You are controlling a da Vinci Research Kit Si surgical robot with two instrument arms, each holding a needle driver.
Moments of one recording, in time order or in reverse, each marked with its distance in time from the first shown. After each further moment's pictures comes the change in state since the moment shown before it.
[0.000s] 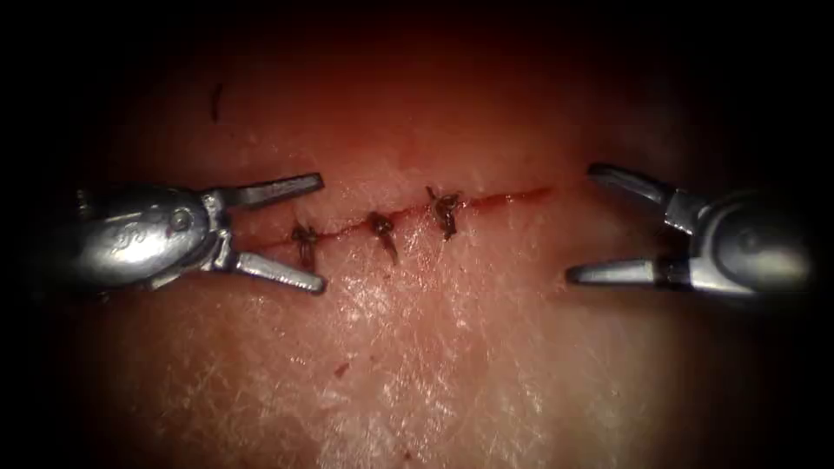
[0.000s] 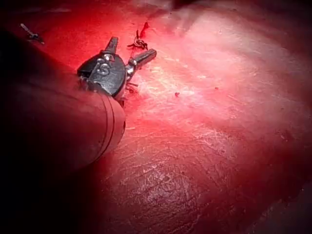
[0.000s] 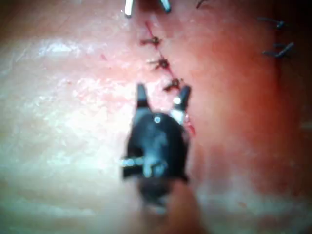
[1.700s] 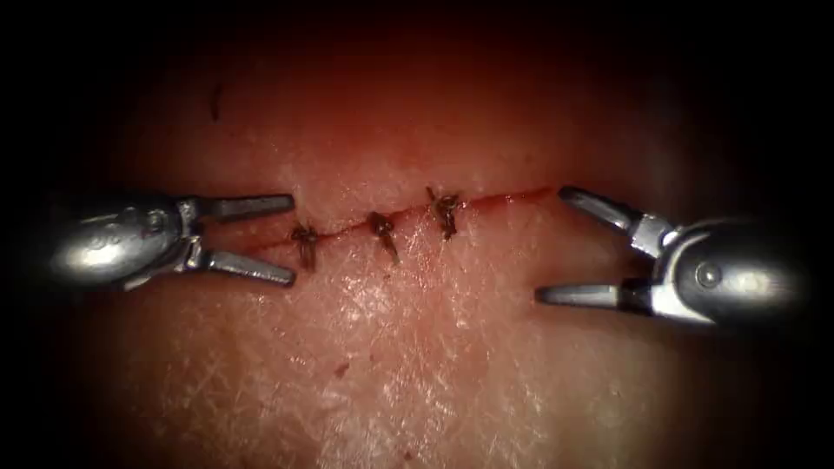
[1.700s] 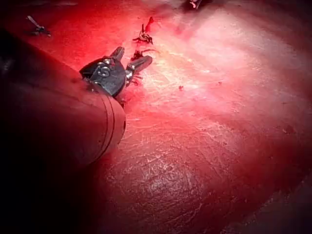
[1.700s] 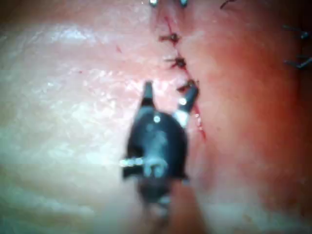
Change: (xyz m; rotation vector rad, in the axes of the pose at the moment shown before) right arm -0.002 -0.002 0.002 -0.017 0.013 -0.068; left arm -0.001 0.000 -0.002 0.067 -0.077 -0.120
